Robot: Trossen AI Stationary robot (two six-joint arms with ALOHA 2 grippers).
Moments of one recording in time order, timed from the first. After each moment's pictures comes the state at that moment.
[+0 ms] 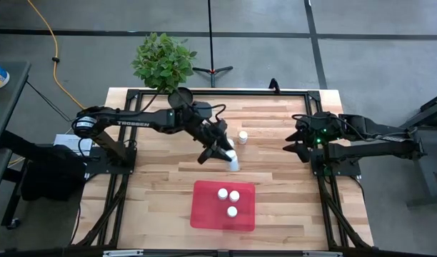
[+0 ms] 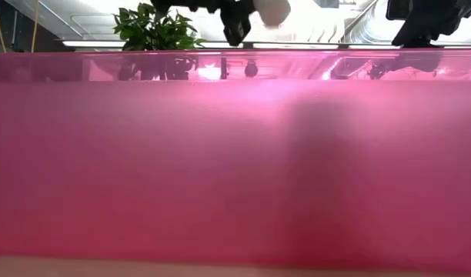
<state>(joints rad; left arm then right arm) 0.11 1.58 1.27 -0.08 0.61 -0.20 -0.12 0.63 0.76 -0.84 -0.10 0.49</state>
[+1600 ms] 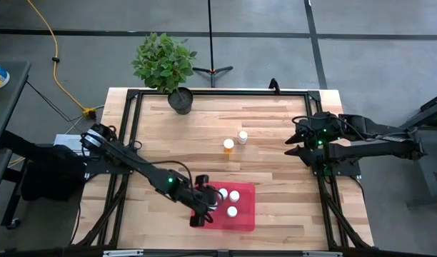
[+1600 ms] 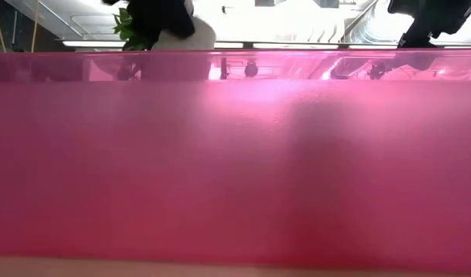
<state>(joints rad) -0.50 1.75 1.26 -0.40 -0.19 -0.42 -0.12 0.63 0.76 -0.85 -0.18 0.34</state>
